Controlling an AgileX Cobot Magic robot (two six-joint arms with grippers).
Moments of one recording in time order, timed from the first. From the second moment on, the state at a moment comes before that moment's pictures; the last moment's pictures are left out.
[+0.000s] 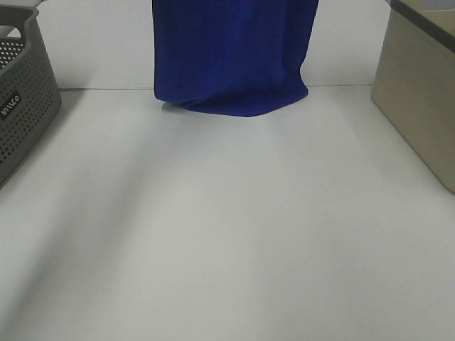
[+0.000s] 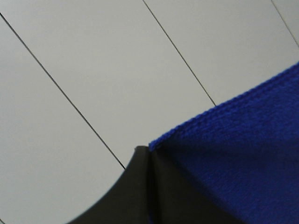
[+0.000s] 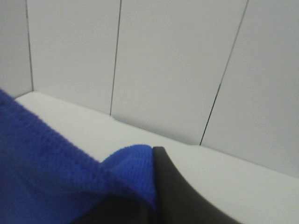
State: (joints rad) left arm -0.33 2.41 -2.82 0.13 0.33 0.46; right arm 0.22 2.02 -2.21 0.30 0.38 -0.41
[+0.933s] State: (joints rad) left arm -0.33 1.99 -2.51 -0.09 1.21 0.18; right arm 0.22 1.72 -2.15 0.28 1.21 -0.23
